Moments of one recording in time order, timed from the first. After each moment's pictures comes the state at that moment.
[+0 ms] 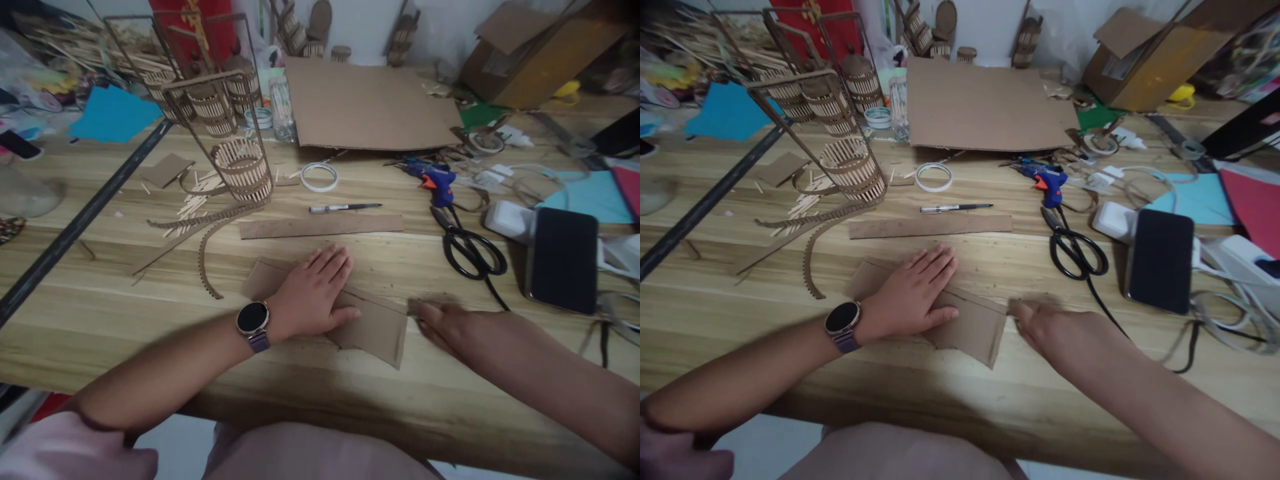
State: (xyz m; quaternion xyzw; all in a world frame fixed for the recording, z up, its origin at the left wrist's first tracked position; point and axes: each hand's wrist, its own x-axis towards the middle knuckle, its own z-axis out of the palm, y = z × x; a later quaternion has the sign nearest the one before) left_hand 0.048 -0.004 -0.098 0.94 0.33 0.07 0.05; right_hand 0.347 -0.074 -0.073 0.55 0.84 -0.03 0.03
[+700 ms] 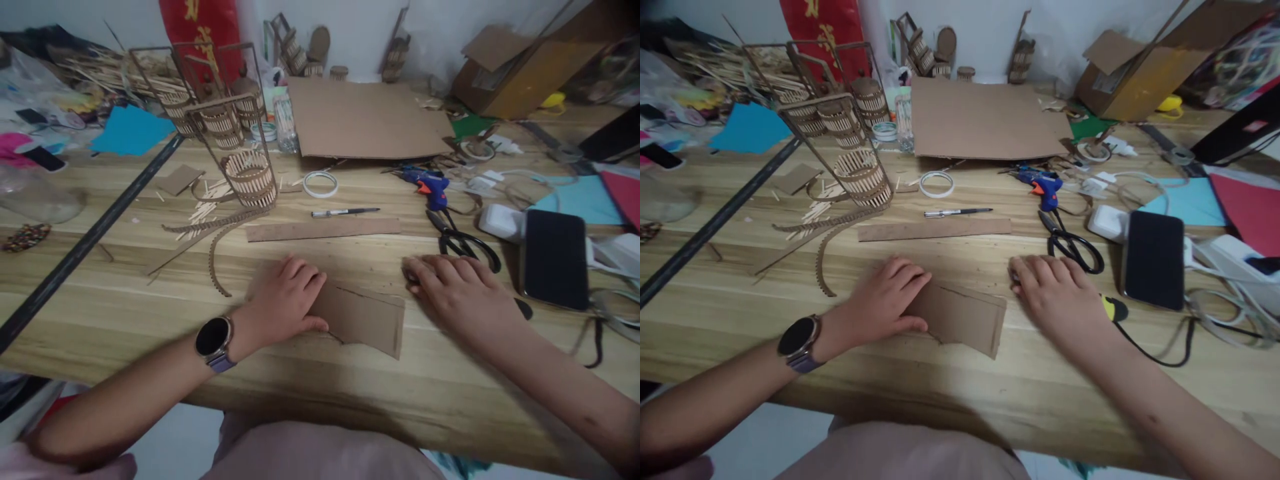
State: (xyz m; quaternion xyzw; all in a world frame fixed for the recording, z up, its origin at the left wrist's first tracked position) left_hand 0.005 -0.016 -0.068 0.94 0.32 0.05 0.00; right_hand 0.330 -0.049 -0.071 0.49 0.84 0.24 -0.02
